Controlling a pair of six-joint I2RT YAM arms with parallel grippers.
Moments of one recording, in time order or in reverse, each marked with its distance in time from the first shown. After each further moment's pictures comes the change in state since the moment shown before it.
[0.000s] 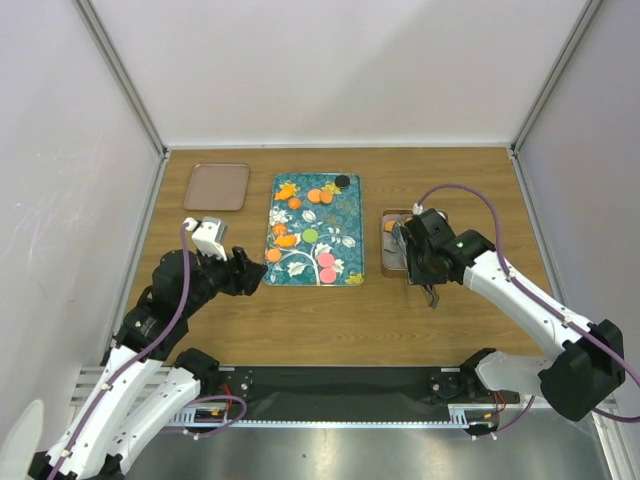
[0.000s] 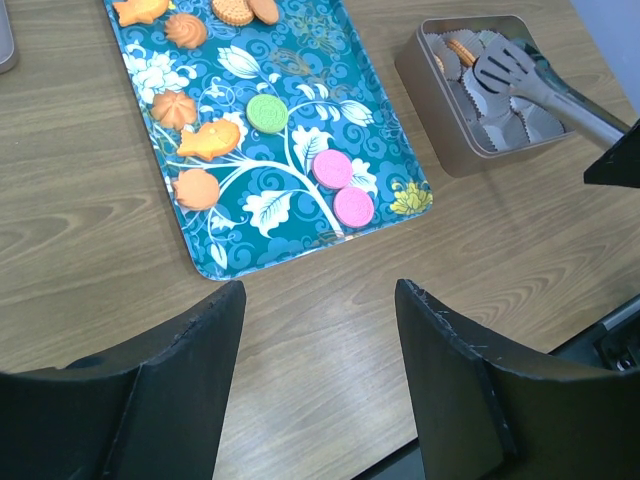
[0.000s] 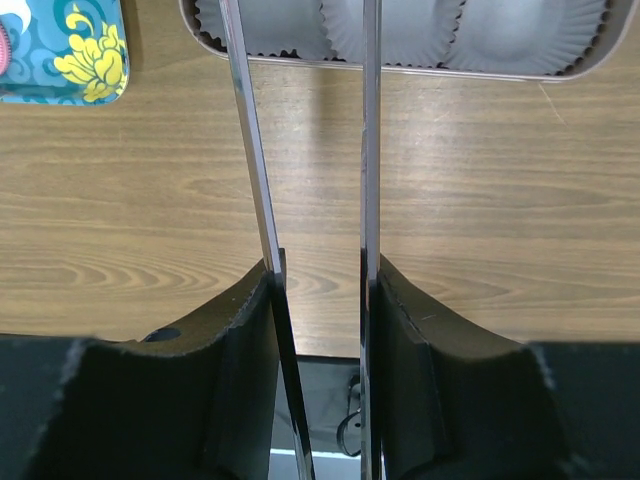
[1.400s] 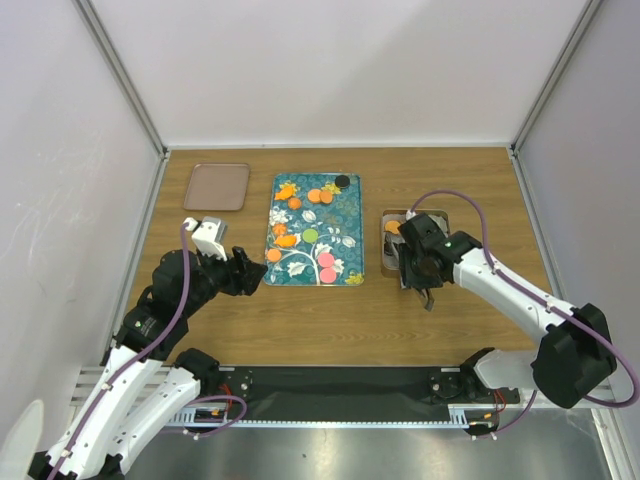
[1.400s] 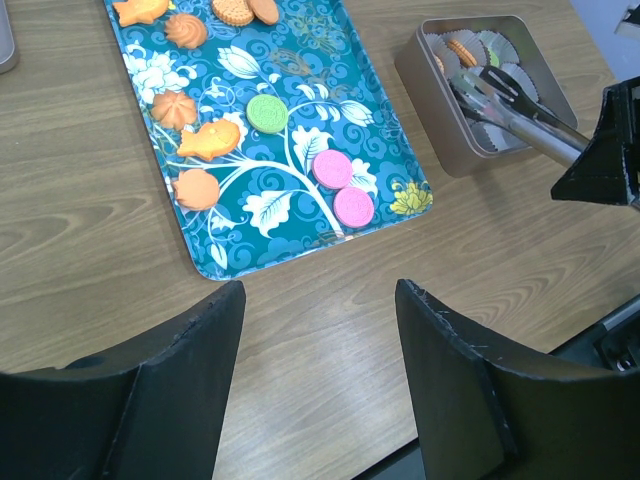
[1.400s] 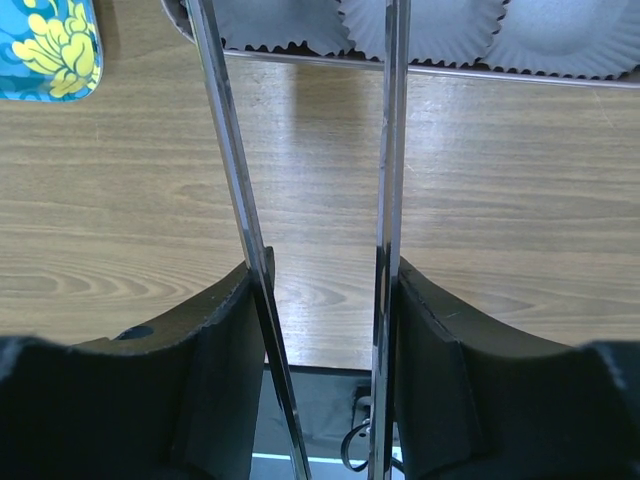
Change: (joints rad) left arm 0.000 0.001 0.000 0.000 0.000 0.000; right arm -0.002 0.078 -0.066 0.086 -0.039 0.000
